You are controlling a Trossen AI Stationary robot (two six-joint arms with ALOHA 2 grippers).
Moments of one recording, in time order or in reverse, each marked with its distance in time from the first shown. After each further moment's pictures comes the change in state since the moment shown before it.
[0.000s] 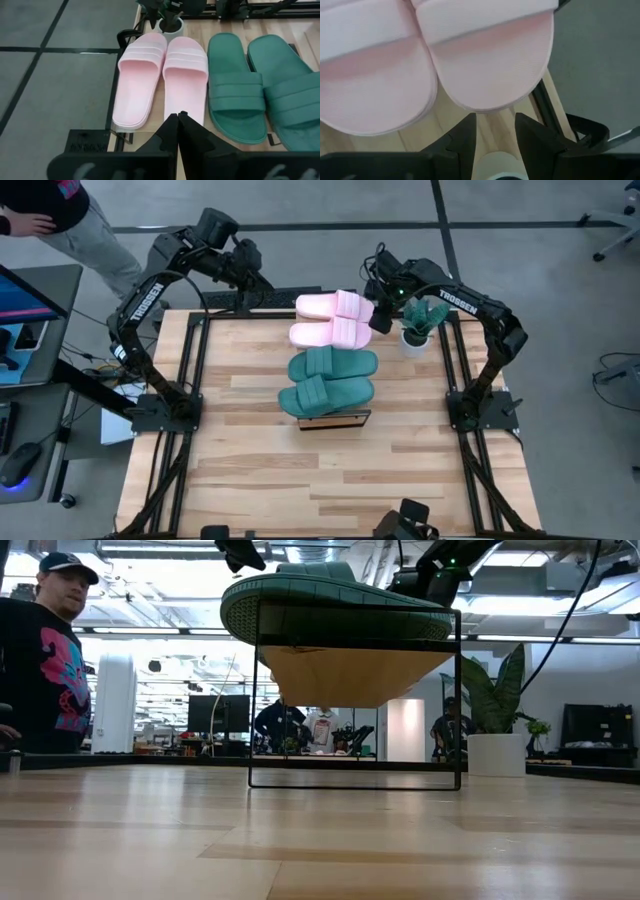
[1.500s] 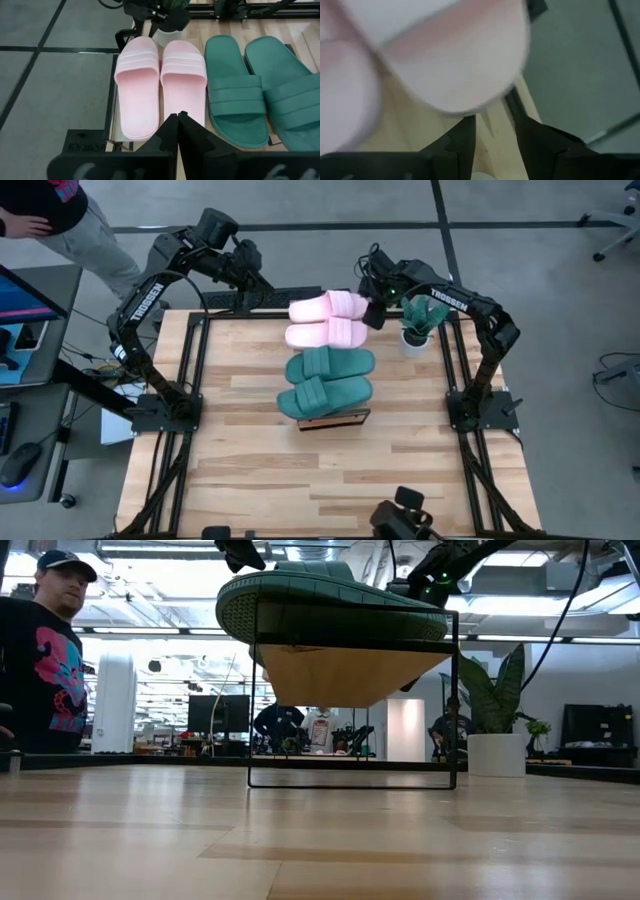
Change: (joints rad) left arm 0.000 0.000 0.000 -0.005 0.005 -0.002; right arm -0.014 0.066 0.000 0.125 0.074 -0.026
